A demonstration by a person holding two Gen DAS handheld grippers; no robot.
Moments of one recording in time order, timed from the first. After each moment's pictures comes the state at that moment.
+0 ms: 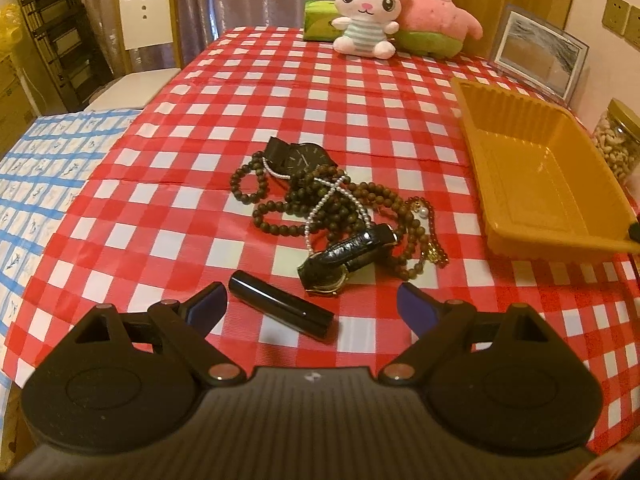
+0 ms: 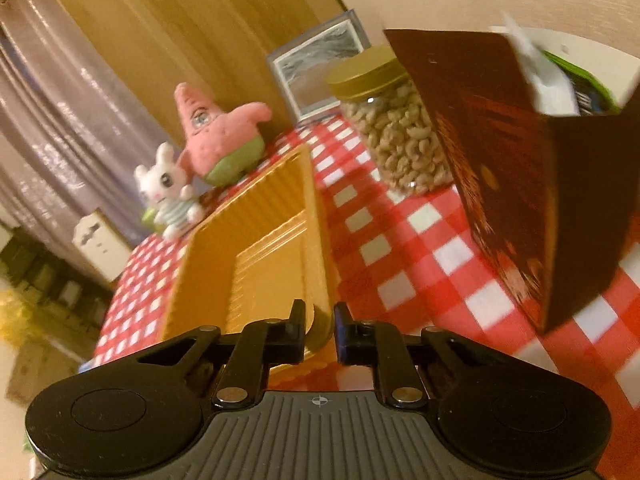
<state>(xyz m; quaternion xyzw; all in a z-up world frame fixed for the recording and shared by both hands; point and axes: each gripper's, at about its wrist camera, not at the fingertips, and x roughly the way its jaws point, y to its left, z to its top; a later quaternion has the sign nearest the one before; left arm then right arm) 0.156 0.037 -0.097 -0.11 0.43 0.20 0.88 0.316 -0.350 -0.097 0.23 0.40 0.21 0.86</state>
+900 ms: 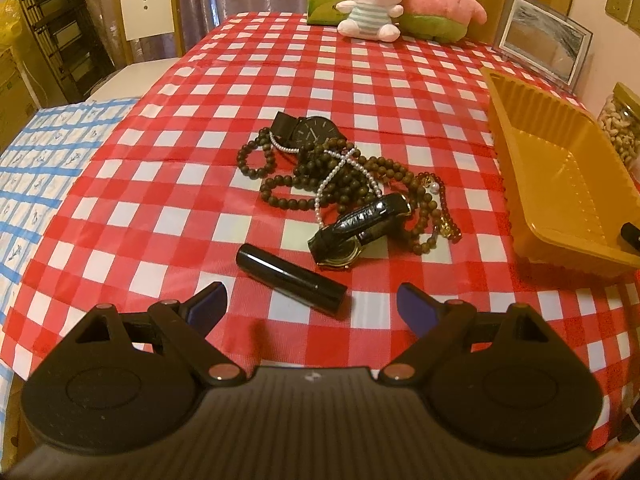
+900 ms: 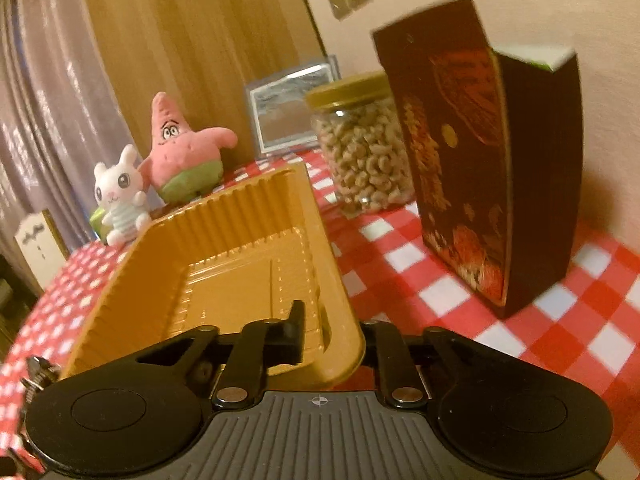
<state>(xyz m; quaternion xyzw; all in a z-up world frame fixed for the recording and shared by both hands) 0.147 0.040 -0.111 -0.11 0.44 0.20 0.87 0.286 -0.313 -0.137 0.15 0.30 0.11 0.94</state>
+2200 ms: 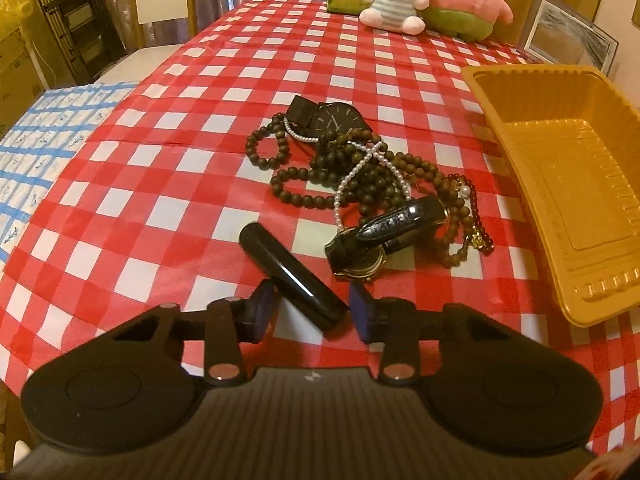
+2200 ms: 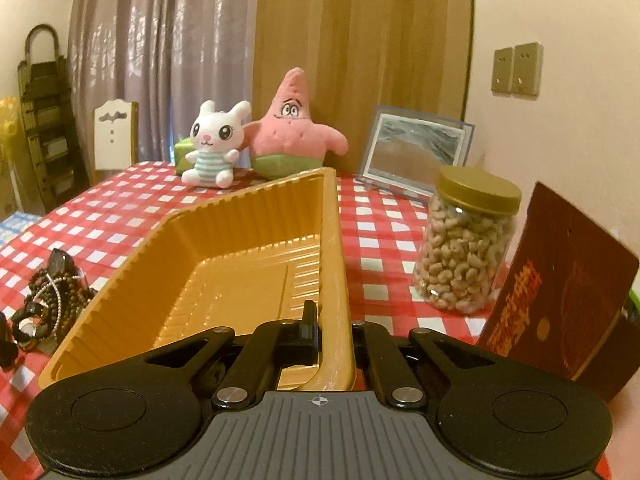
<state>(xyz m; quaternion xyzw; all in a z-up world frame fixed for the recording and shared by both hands) 0.162 0.060 -0.134 -0.13 0.44 0.22 0.86 0.301 -0.281 -0.101 -0.07 0.25 0.26 0.93</state>
